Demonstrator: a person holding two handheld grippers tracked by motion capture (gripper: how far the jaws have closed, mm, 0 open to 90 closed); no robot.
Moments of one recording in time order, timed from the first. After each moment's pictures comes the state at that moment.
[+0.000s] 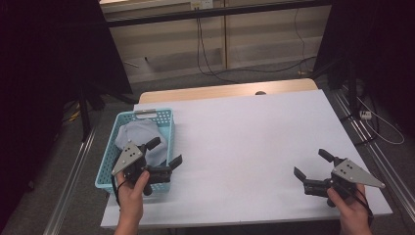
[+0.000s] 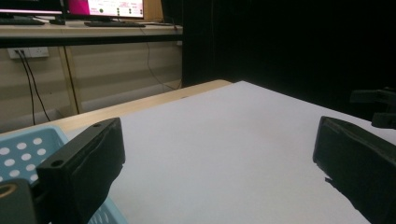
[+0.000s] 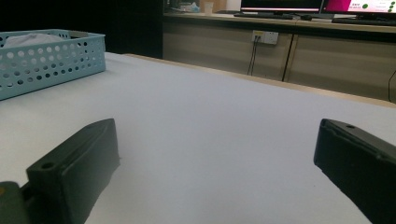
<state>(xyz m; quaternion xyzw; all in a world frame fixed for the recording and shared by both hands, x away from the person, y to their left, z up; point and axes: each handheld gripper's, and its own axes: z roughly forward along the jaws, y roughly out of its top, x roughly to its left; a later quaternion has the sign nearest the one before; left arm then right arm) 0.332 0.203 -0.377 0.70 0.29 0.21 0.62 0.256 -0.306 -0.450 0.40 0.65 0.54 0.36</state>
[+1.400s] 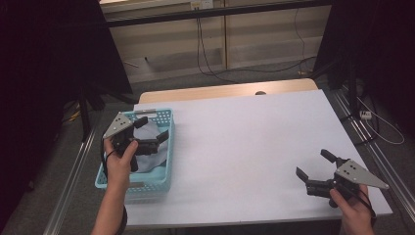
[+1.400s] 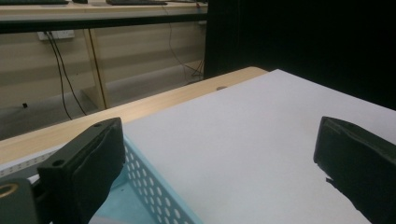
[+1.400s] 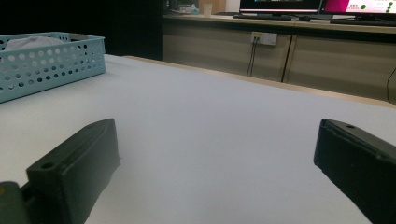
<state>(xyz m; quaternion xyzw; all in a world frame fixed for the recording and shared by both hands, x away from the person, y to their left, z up) 0.399 0.231 -0.353 0.73 0.33 0.21 0.57 0.253 -0.310 -0.449 0.40 0.65 0.54 0.35</state>
